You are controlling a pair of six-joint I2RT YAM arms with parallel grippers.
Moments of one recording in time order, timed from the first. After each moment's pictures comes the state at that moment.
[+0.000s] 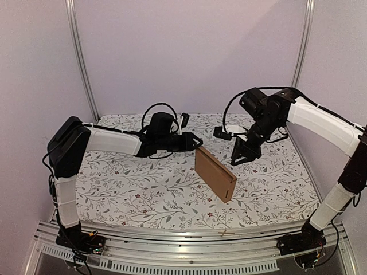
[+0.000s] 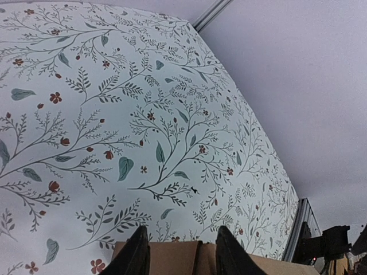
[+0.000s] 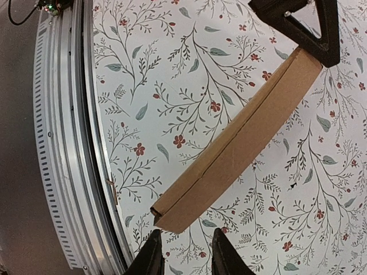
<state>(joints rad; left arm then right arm) -0.75 2.02 1.31 0.27 0.29 -0.61 0.67 1.64 1.58 -1.21 -0.40 -0.59</state>
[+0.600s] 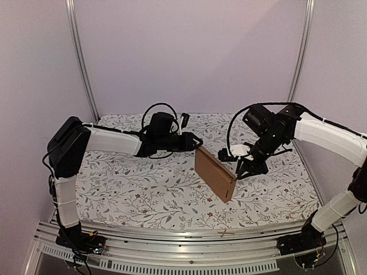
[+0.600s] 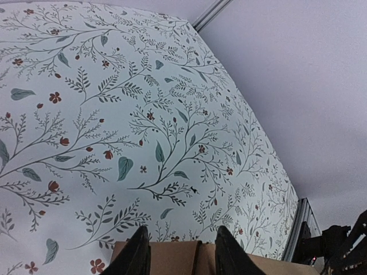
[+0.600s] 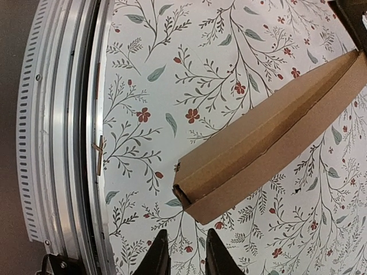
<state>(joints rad) -0.75 2.02 1.31 0.27 0.29 -0.61 0.70 1.49 1.33 -1.11 -0.34 -0.80</state>
